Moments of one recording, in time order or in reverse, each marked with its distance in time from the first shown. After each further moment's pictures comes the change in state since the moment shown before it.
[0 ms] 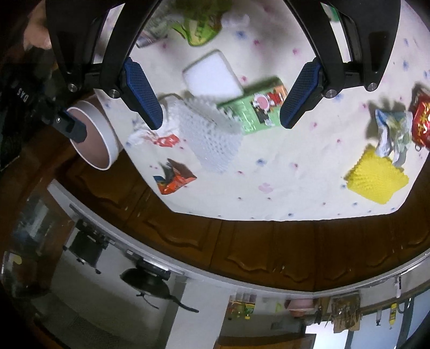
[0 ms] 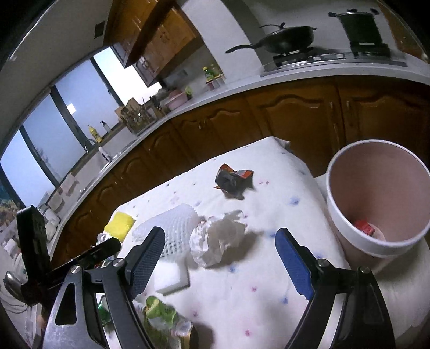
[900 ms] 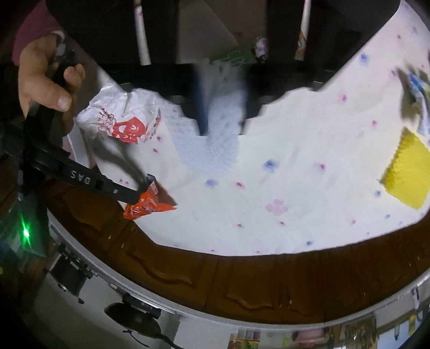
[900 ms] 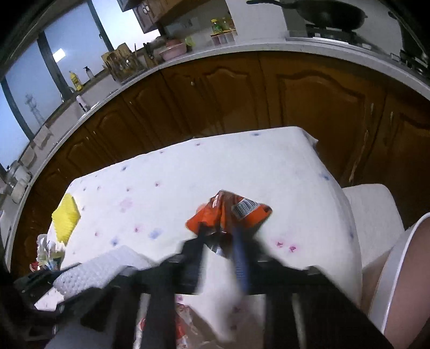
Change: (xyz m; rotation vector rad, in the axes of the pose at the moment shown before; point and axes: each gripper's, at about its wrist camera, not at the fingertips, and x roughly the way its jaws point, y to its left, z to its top) left arm 0.092 0.008 0.021 0.010 0.192 -0.002; right arm 0.156 -0.001 0.057 -0.162 0.224 -0.102
